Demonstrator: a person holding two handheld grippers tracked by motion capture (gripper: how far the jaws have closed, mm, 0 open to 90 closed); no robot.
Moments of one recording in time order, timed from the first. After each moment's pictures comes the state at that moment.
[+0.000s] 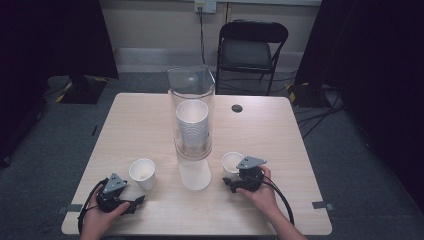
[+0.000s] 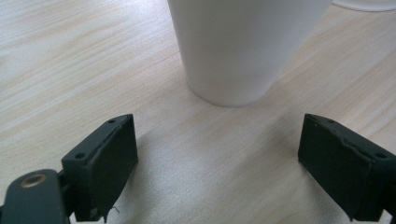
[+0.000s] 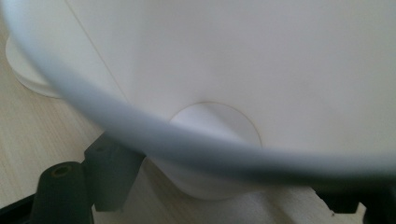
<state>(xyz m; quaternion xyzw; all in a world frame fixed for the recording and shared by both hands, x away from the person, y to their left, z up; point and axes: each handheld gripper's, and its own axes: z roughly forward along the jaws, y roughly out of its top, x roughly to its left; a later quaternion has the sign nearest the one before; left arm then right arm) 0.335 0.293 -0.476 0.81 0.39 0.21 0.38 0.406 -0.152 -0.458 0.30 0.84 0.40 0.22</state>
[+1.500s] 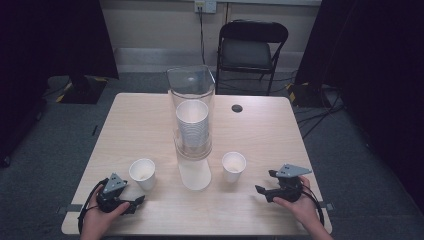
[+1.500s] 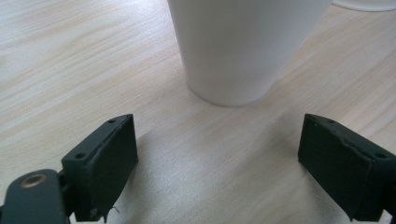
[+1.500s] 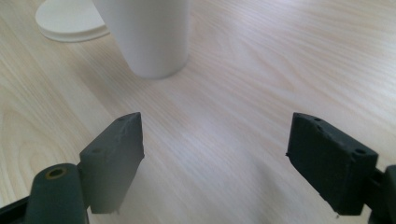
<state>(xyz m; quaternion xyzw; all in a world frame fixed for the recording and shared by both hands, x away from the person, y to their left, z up) 0.335 0.293 -0.476 0.81 0.39 0.22 0.38 0.365 -0.256 -0.444 0.33 0.82 0.42 0.21</state>
